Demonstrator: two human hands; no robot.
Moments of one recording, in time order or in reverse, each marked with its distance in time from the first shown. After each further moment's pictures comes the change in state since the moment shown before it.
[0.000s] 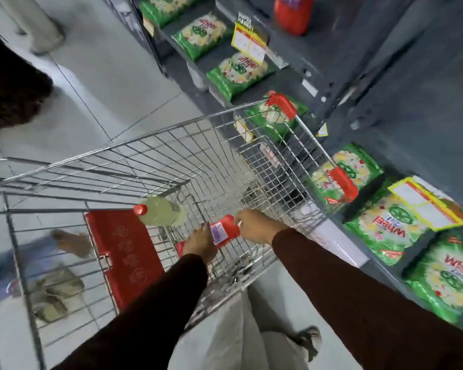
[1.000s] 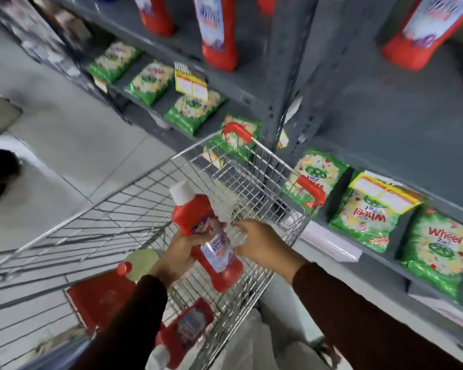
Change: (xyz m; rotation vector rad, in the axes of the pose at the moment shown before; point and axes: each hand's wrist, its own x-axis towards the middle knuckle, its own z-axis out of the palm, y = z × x) left_hand -0.016 0.062 -0.122 -1.242 -0.397 0.268; right_hand -0.043 0.013 -0.027 0.457 0.296 0.056
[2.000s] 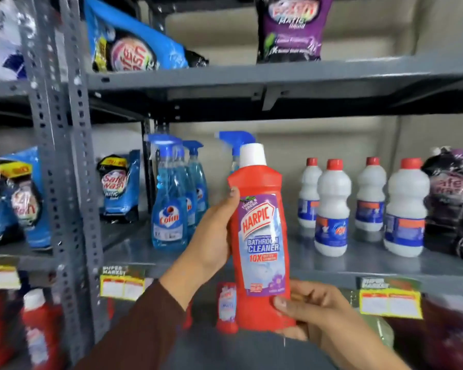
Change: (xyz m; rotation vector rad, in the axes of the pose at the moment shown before) left_hand -0.261 0.268 0.565 0.202 -0.844 0.829; right_hand -0.495 0.017 -0.298 0.678 0.639 -0.745
